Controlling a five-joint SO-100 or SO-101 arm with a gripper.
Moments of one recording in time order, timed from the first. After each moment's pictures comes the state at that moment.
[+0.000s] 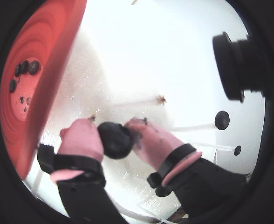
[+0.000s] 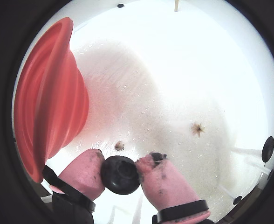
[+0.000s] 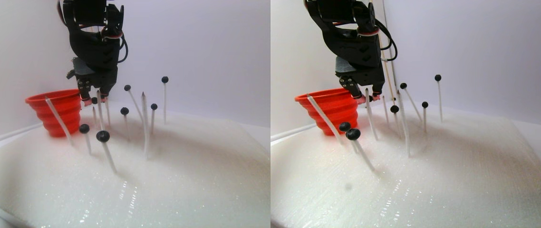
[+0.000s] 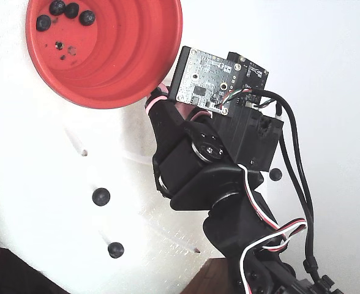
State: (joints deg) arm -5.3 77.4 122.3 -29.3 -107.3
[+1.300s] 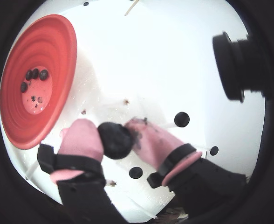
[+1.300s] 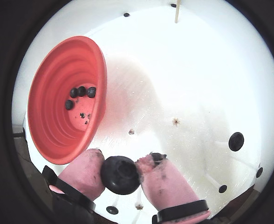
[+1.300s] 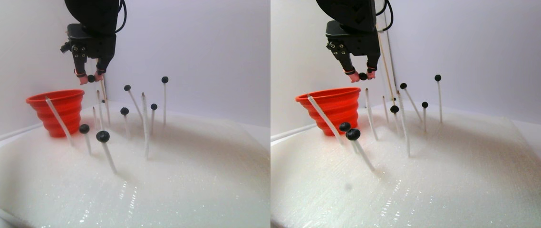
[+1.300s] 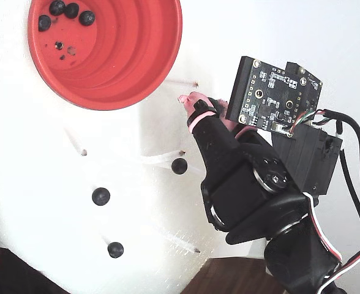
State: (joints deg) arm -6.8 100.1 130.6 -14.2 -108.4
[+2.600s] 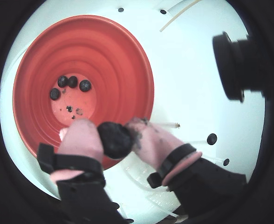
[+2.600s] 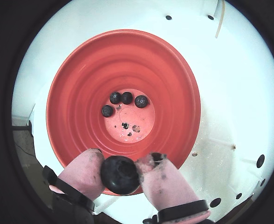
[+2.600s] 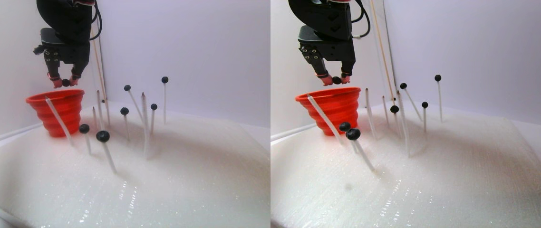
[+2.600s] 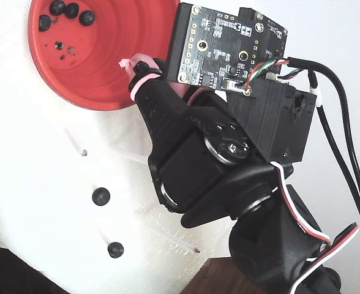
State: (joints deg) arm -16.1 92.1 124.0 -14.2 -105.2
